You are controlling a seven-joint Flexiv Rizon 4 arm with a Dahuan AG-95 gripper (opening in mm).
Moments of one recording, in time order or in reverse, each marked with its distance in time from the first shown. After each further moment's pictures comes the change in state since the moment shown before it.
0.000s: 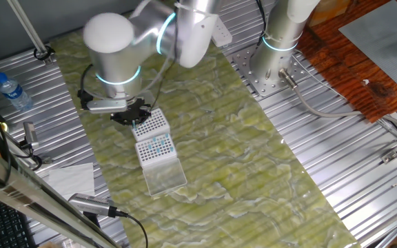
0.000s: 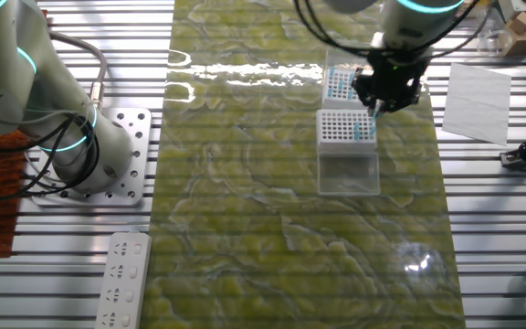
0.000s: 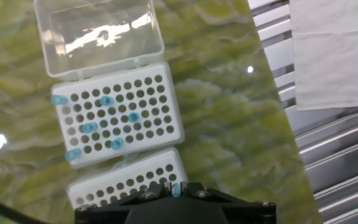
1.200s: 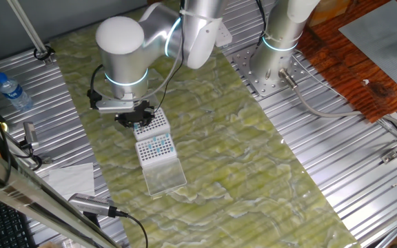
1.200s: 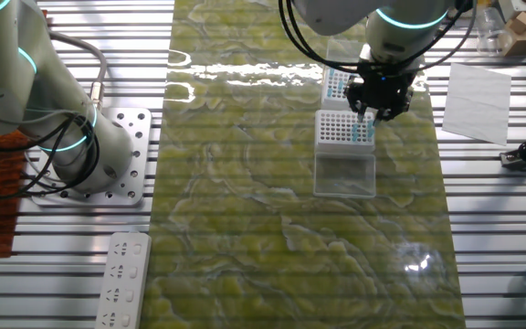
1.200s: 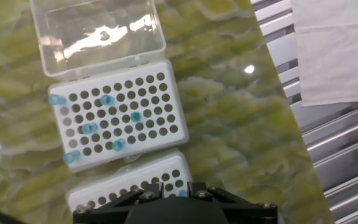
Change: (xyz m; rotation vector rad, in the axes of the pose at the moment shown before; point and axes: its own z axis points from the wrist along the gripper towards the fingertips) arm 0.004 0.009 0.032 0.041 -0.035 0.009
